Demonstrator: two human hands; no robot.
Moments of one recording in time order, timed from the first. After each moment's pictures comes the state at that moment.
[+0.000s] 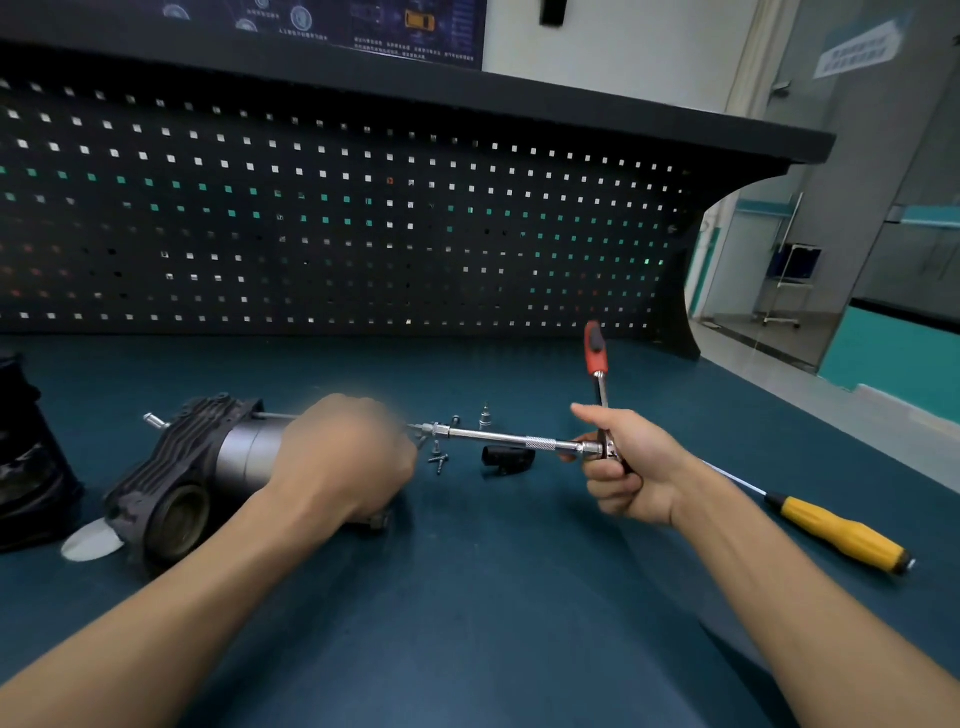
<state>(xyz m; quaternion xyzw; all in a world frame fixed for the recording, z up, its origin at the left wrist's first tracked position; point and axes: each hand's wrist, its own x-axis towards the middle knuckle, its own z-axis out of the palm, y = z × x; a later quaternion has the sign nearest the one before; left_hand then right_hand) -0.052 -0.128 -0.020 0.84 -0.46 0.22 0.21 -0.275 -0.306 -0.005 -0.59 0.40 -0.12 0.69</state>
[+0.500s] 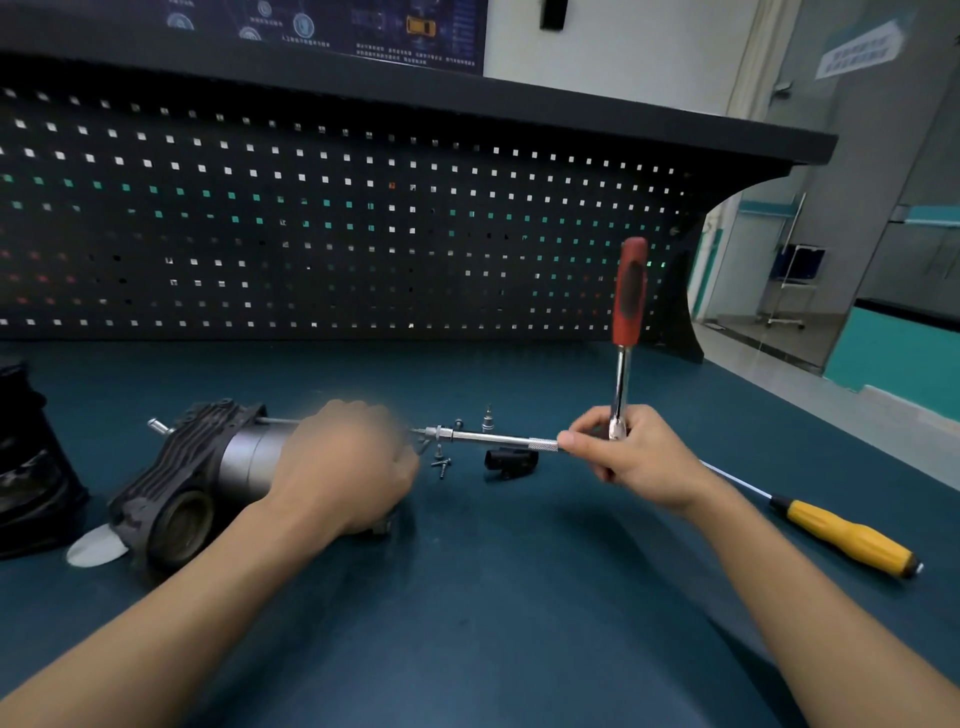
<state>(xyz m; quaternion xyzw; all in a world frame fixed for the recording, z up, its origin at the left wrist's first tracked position) -0.055 -0.120 -0.019 0.83 -0.48 0.17 0.23 -0.284 -0.307 -0.011 -0.80 0.27 -0.28 0.45</state>
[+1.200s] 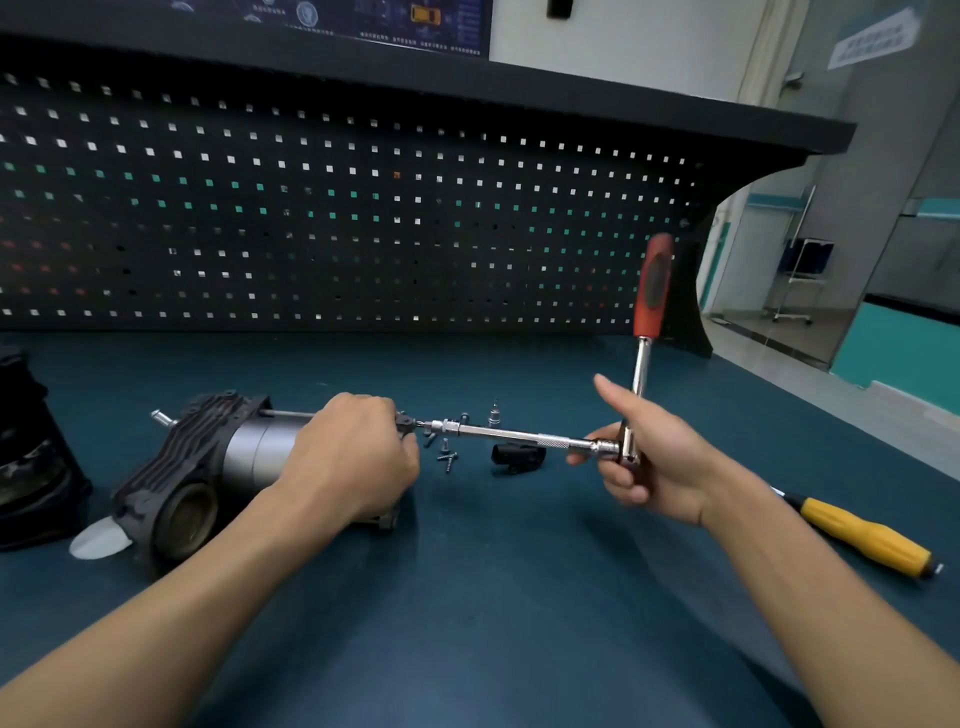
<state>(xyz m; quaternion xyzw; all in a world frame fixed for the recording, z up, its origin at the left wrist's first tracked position) -0.047 -0.129 -0.022 0.83 -0.48 0.17 0.23 -0.284 -0.302 0.001 -0.67 0.36 -0.14 0.63</state>
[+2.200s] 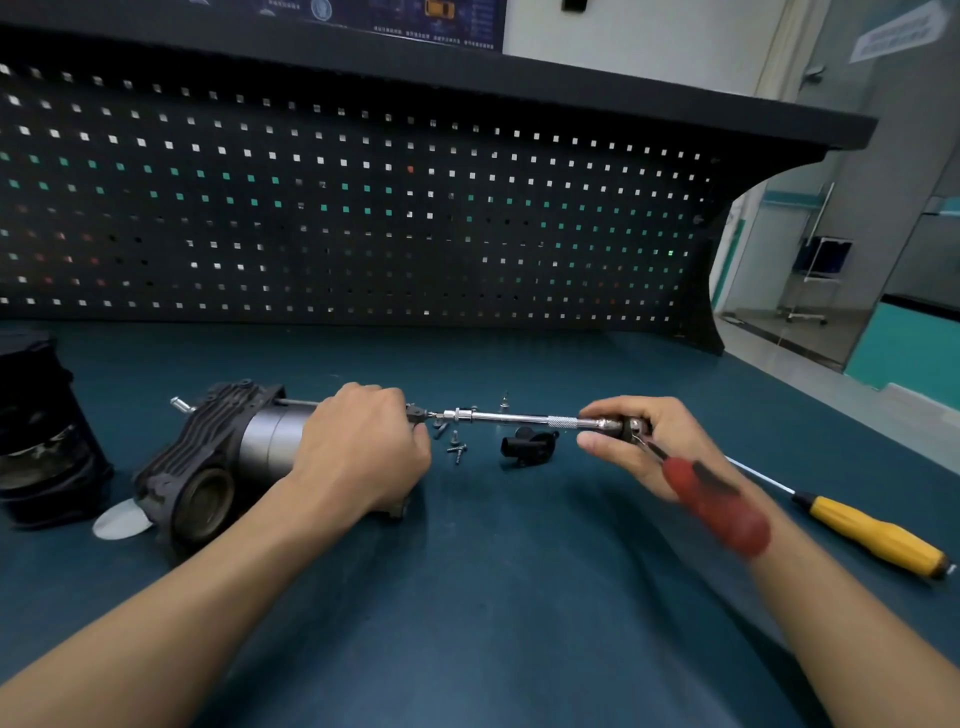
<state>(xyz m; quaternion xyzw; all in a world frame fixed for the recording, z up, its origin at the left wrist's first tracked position) -0.058 -0.122 -0.016 0.84 -0.46 0.19 0.21 -0.284 -0.312 -0.020 -0.85 0.23 -0.33 0.33</state>
